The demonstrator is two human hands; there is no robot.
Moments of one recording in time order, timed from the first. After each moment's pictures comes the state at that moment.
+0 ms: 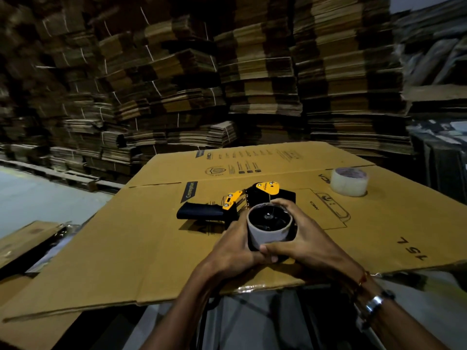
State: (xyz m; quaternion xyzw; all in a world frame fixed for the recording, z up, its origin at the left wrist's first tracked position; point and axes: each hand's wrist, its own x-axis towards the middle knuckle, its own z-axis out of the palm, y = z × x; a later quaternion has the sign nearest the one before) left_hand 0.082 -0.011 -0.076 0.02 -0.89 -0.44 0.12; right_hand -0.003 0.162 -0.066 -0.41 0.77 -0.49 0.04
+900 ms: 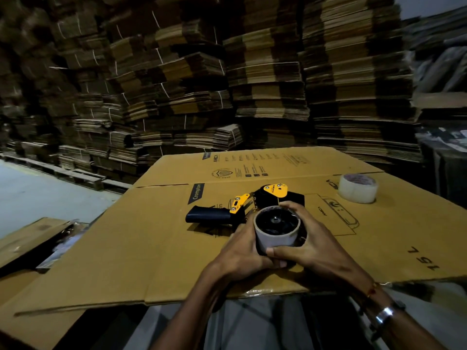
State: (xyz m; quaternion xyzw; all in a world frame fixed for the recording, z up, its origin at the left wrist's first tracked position) left_hand 0.083 -0.012 -0.074 0.02 -0.89 -0.44 0.10; right_hand 0.003 0.163 -0.065 -0.43 0.76 -0.48 -0.01
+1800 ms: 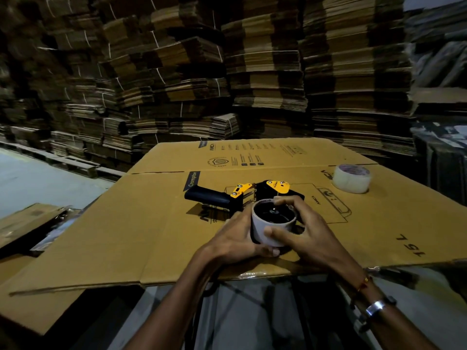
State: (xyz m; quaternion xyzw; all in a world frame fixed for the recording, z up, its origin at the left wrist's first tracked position) left_hand 0.084 -0.015 -0.074 0.00 -0.91 -0.42 0.08; right_hand 0.013 0.166 -0.067 -0.42 0.76 -0.50 -0.01
